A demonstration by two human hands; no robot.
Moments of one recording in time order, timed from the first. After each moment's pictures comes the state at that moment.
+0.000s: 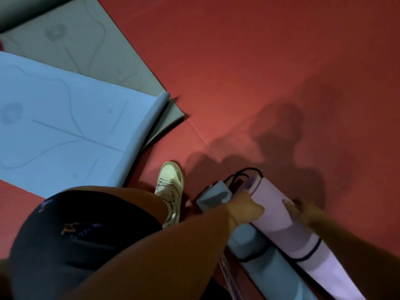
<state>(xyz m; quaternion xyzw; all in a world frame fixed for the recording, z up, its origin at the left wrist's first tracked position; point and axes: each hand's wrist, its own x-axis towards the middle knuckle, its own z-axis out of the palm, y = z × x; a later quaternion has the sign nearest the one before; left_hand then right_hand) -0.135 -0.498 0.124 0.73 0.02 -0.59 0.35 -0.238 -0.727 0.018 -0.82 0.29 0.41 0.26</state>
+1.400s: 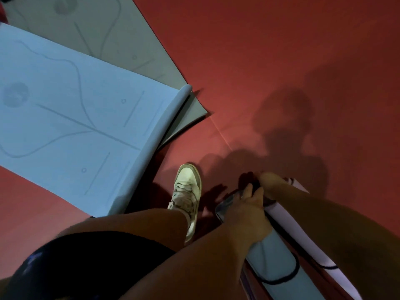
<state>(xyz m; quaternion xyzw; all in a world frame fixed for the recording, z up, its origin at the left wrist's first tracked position) -0.089 -0.439 0.108 0.83 -0.13 -0.49 0.25 -0.055 -0.609 -0.064 -0.89 0.06 0.44 0.08</state>
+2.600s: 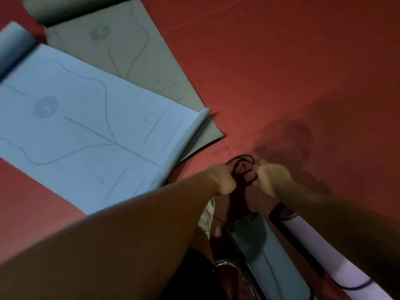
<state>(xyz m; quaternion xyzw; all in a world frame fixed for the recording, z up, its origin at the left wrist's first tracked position) 0.051 -0.351 0.156 0.88 -0.09 -0.44 0.16 0.021 -0.547 0.051 -0.97 -0.04 0.24 0.03</state>
